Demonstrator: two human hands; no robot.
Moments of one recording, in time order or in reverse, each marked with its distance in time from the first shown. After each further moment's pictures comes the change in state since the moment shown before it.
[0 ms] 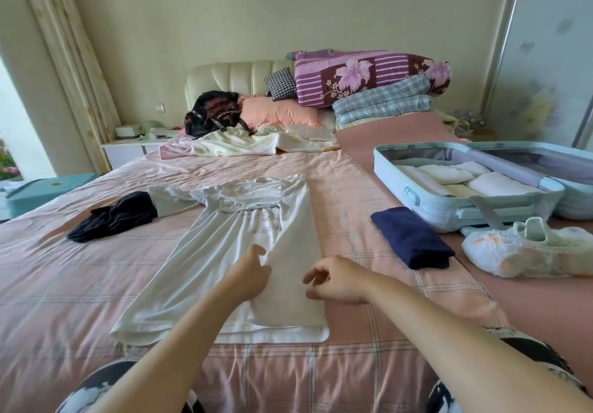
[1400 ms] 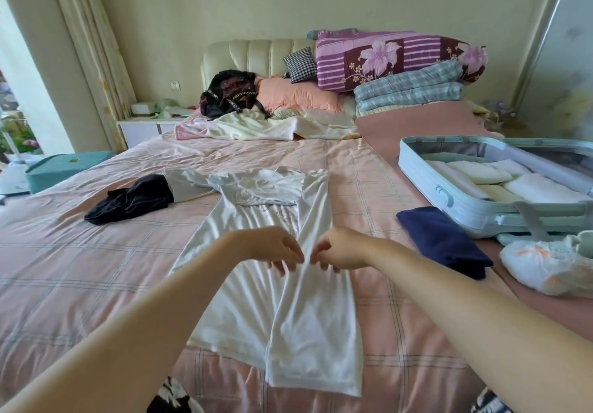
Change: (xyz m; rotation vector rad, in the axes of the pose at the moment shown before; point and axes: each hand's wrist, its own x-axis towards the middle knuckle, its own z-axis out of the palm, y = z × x) left_hand 0.046 0.030 -0.051 0.230 -0.578 0.231; right_hand 0.070 -0.035 -0.025 -0.142 -0.143 -0.010
